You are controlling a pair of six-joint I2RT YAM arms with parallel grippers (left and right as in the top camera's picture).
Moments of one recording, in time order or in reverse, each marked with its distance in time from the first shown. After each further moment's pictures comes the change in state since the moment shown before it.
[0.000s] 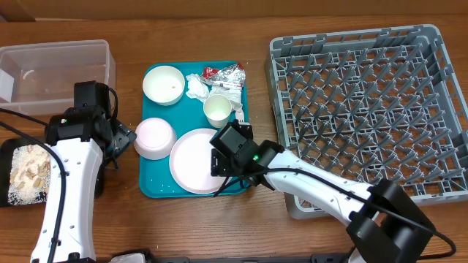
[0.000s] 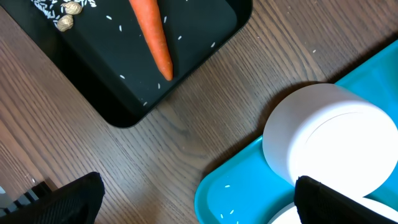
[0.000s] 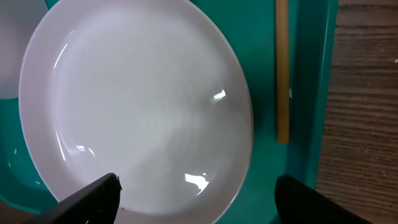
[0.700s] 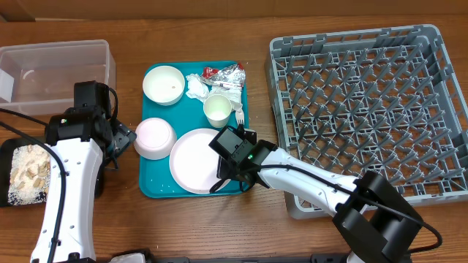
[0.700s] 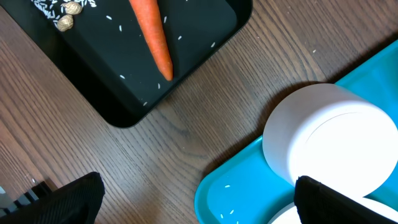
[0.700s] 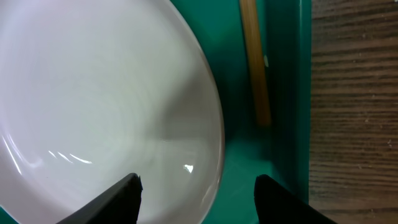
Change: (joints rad) left arm 0.000 0.000 0.000 0.000 0.000 0.000; right arm 0.000 0.062 0.005 -0.042 -0.010 0.123
